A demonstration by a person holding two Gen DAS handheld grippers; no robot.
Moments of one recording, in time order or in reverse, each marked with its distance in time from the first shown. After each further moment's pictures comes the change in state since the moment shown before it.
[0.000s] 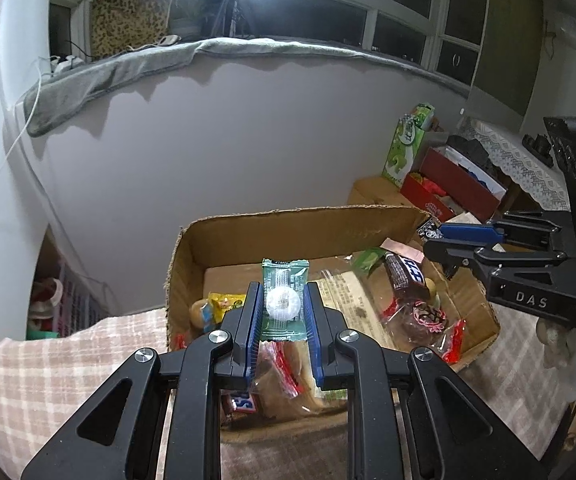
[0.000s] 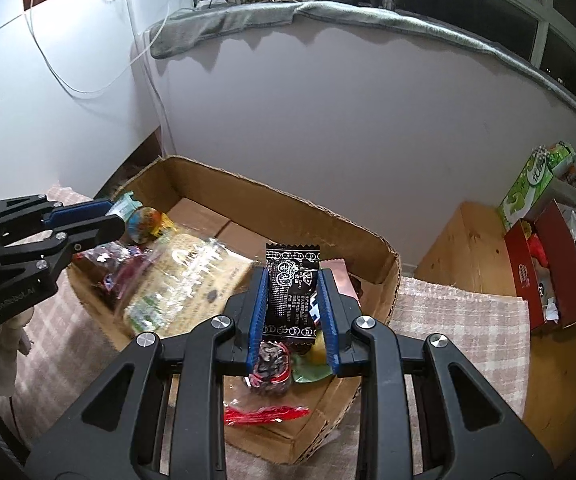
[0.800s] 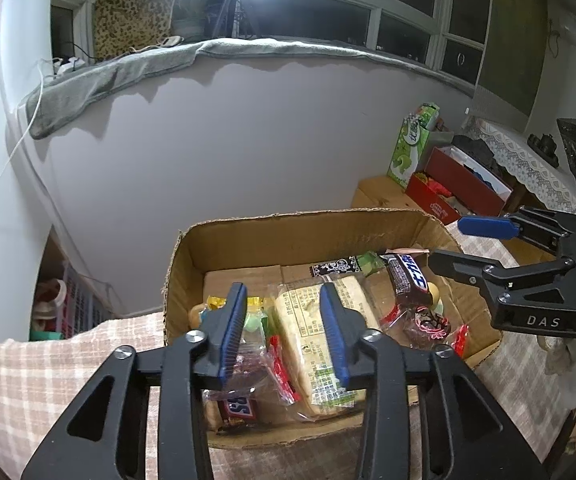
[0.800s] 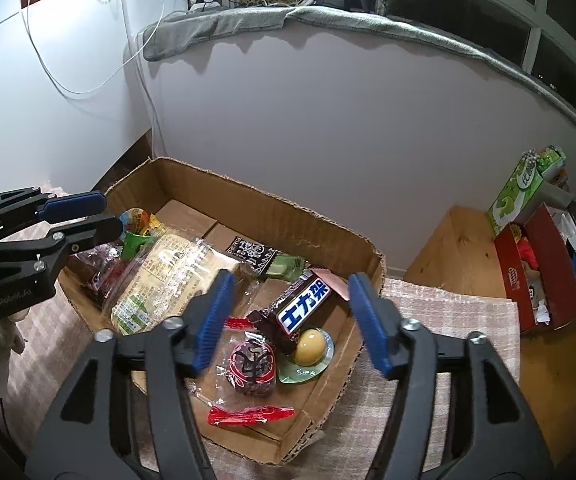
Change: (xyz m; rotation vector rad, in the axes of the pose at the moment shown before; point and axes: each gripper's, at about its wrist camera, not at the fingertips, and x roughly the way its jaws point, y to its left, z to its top) left arm 0.003 -0.003 0.004 0.001 0.000 0.024; right arm -0.006 -0.001 -0.004 -0.007 -0.029 -0.042
